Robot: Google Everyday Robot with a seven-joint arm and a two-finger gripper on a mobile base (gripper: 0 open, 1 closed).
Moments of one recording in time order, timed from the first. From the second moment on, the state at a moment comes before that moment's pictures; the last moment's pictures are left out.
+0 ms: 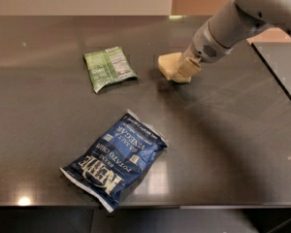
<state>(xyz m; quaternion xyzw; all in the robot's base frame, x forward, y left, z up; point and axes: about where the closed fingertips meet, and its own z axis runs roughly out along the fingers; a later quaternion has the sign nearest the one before) 0.619 -0.109 0.894 -0.53 0.79 0.09 0.29</state>
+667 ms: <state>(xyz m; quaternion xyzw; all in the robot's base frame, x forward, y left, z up) 0.649 -0.059 0.896 -0.53 0.77 0.12 0.32</state>
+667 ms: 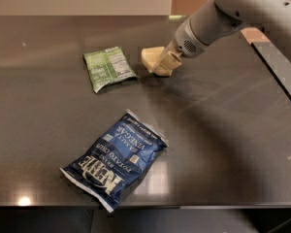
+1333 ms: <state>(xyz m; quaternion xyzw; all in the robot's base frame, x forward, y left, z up) 0.661 -0.025 0.884 -0.55 0.76 0.16 0.33</state>
